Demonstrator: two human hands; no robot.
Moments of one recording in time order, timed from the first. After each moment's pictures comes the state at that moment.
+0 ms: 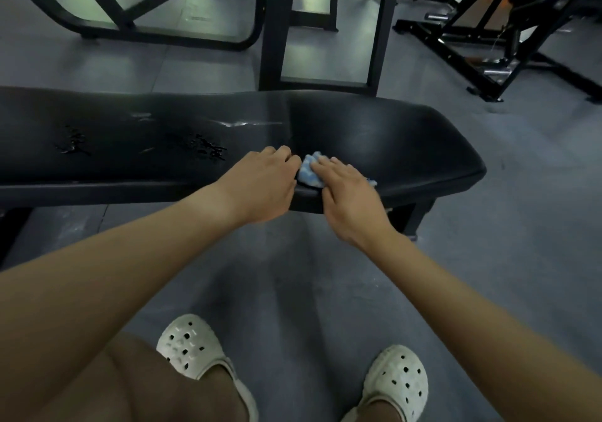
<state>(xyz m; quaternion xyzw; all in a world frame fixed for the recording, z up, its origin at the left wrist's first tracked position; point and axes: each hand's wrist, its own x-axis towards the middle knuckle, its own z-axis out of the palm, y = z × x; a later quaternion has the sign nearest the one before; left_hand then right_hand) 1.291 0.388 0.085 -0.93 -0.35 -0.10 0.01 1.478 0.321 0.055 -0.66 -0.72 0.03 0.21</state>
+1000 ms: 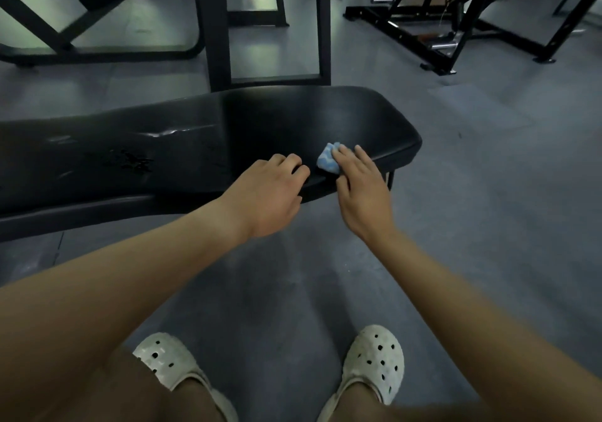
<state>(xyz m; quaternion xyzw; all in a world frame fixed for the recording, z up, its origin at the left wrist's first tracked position) 1.392 0.351 0.077 -0.96 -0.25 -0.10 0.06 1.591 0.284 0.022 -0.72 -0.60 -0.03 0.34</state>
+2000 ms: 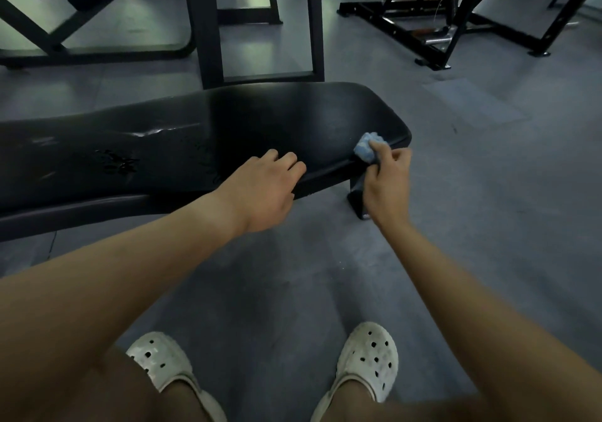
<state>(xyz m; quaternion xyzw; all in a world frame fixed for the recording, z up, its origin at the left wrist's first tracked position) 1.407 0.350 0.080 -0.96 -0.26 -0.06 0.06 1.642 0.282 0.015 -0.77 -0.44 -0.01 0.46</state>
